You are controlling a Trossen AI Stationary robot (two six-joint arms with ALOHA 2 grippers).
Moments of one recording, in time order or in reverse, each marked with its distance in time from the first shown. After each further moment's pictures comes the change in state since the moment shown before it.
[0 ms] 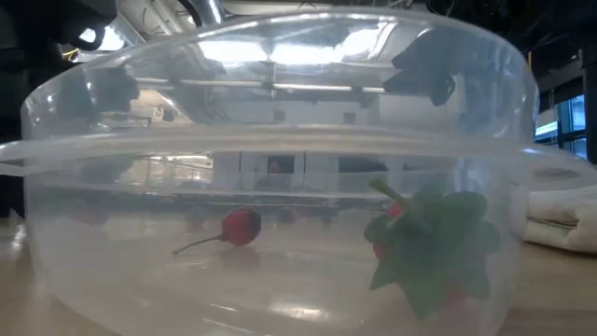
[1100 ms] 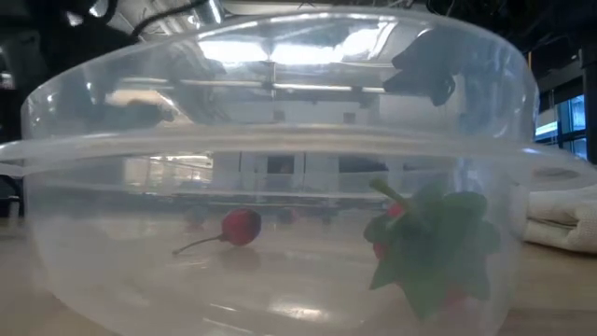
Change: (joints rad) left arm 0.001 -0.025 0.088 0.001 -0.014 0.110; right arm 0.000 0.000 0.000 0.000 0.000 0.001
